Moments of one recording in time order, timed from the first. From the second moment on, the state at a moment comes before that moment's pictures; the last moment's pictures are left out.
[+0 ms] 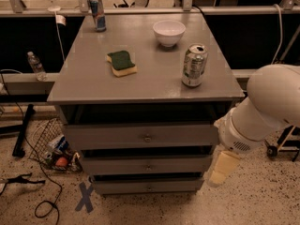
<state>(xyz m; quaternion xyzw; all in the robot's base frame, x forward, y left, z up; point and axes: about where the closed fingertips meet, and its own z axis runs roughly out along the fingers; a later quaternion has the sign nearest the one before) 0.429 -0.175 0.756 -0.59 0.80 0.04 0.13</state>
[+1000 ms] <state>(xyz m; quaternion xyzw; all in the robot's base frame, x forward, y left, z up) 0.470 -0.132 0.719 -0.68 0.71 -0.05 0.18</state>
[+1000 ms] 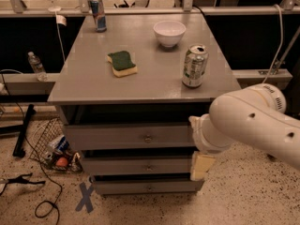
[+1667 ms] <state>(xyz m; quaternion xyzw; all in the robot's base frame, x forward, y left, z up) 0.520 -0.102 0.690 -0.71 0.67 -0.07 0.20</state>
